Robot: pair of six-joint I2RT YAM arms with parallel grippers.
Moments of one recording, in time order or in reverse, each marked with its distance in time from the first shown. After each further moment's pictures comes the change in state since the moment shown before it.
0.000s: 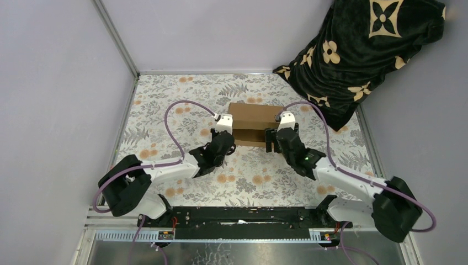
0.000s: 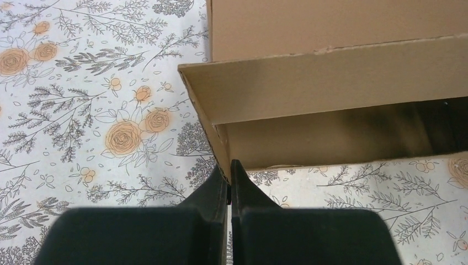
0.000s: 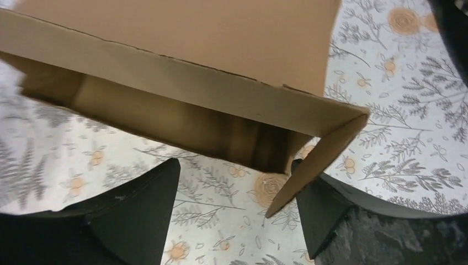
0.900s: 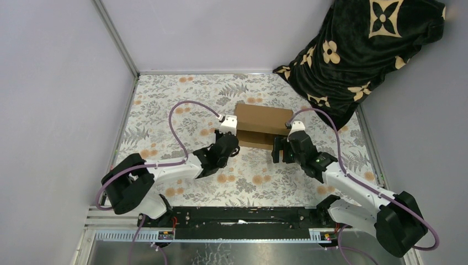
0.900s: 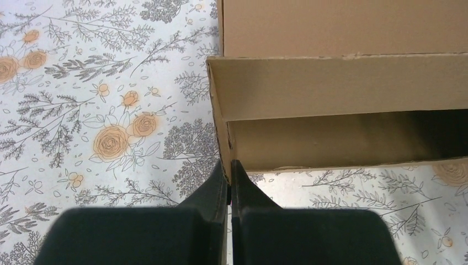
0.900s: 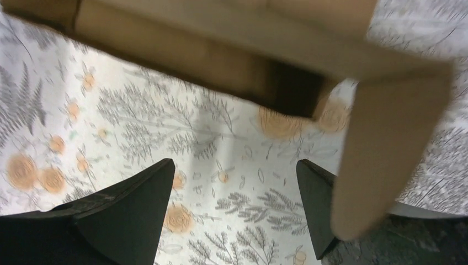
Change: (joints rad) left arm -0.043 0.030 0.013 0.024 -0.037 0.000; right arm -0.150 -0.168 -0.065 -0.212 -0.332 0.084
